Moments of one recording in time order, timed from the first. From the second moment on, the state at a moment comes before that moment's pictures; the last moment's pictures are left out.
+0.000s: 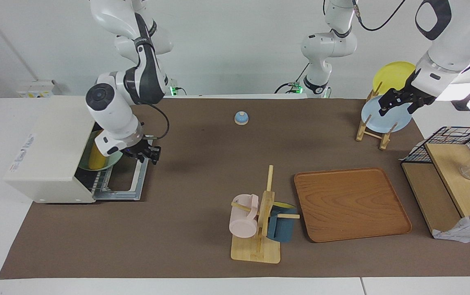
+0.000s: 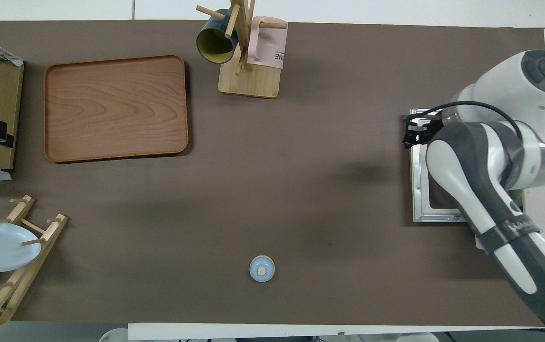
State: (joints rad) left arm -0.02 -0.02 -0.02 -1.62 0.01 1.50 -0.01; right arm 0.13 0.09 -0.08 -1.95 0.02 1.92 0.25
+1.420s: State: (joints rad) left arm -0.02 -0.02 -0.02 -1.62 0.01 1.50 -0.01; right arm 0.12 0.09 -0.06 -2.02 -0.01 1.95 0.17
